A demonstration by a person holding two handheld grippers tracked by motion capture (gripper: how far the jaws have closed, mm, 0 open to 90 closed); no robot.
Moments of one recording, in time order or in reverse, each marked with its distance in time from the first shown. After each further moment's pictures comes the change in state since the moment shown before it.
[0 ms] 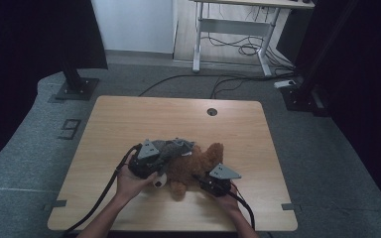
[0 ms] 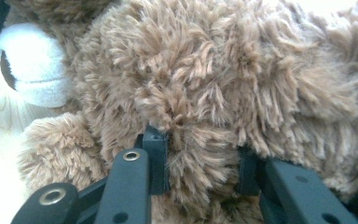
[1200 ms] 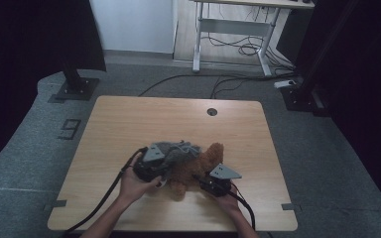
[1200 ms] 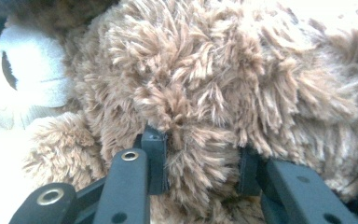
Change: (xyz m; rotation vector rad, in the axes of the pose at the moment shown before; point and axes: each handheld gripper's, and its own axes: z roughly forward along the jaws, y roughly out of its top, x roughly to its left) left arm 0.003 -0.009 -0.002 0.039 -0.057 -0.006; right arm 0.000 -0.001 0.000 -0.004 0.006 -0.001
